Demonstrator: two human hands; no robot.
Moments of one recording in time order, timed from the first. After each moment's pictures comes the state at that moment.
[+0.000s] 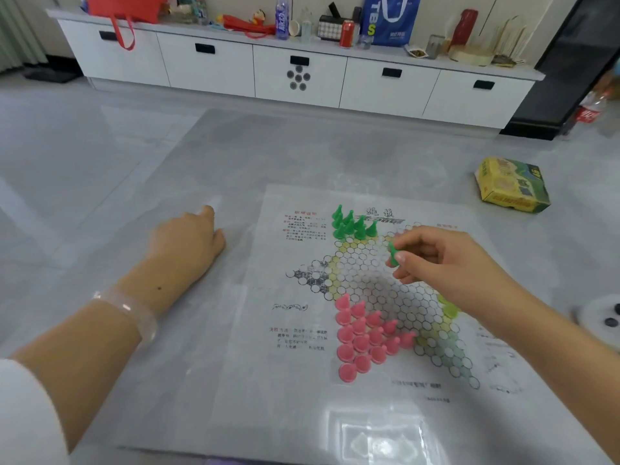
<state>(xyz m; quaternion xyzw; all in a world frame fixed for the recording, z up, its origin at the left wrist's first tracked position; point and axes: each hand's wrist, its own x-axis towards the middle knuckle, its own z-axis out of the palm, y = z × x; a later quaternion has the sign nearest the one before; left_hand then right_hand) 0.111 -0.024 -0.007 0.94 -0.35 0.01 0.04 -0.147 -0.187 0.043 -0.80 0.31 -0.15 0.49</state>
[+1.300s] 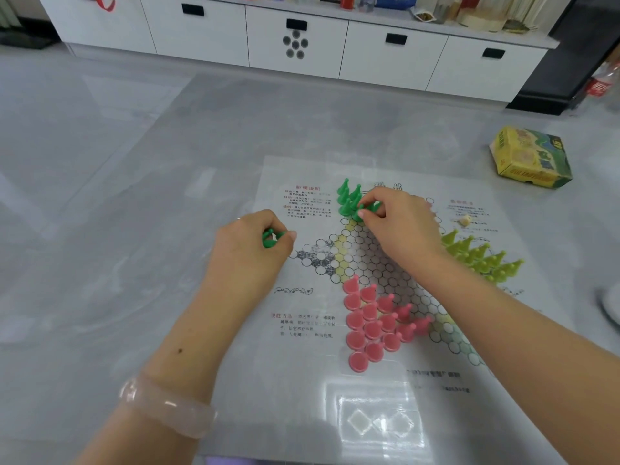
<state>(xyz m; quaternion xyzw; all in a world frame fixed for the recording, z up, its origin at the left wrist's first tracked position) 0.024 -0.038 -0.007 0.85 -0.30 -0.09 0.42 -0.073 -0.203 -0.008 -0.90 0.37 -0.17 0.19</state>
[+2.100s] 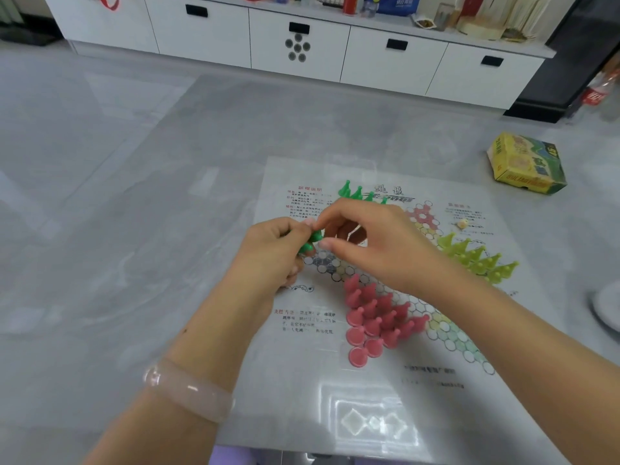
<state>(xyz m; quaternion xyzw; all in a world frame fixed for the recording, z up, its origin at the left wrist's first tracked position) 0.008 -0.049 -0.001 0.67 -0.15 -0.37 0.63 -0.085 -0.156 0.027 -0.94 0.11 -0.13 0.31</state>
